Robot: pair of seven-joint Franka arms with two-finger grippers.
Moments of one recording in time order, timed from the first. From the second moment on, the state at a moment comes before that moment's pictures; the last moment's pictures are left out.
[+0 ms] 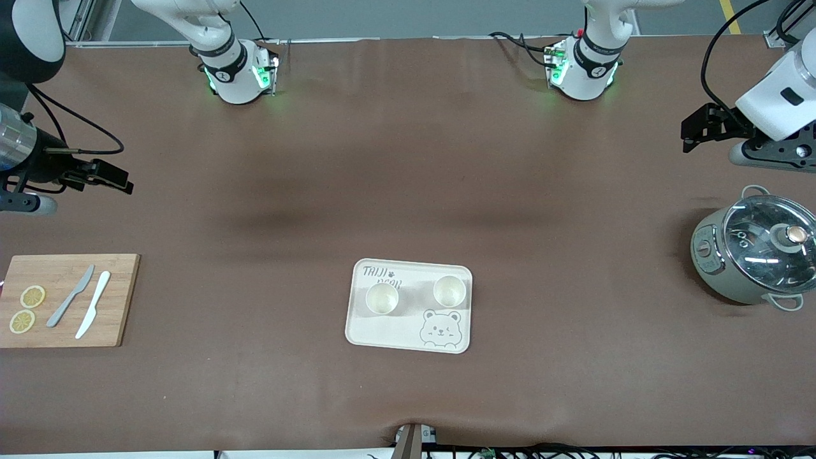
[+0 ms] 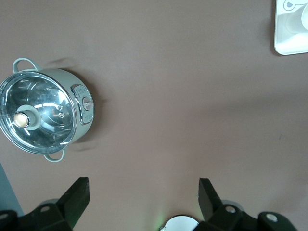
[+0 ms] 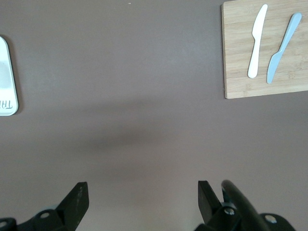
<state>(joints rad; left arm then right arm) -0.05 0.02 -0.10 -1.47 0.09 1.41 0.08 -0.06 0.00 0.02 -1.74 0.04 1.65 0.05</state>
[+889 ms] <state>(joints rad) -0.15 0.29 -0.26 -1.39 0.06 1.63 -0.30 -0.06 0.00 0.02 -1.77 0.04 1.68 0.05</state>
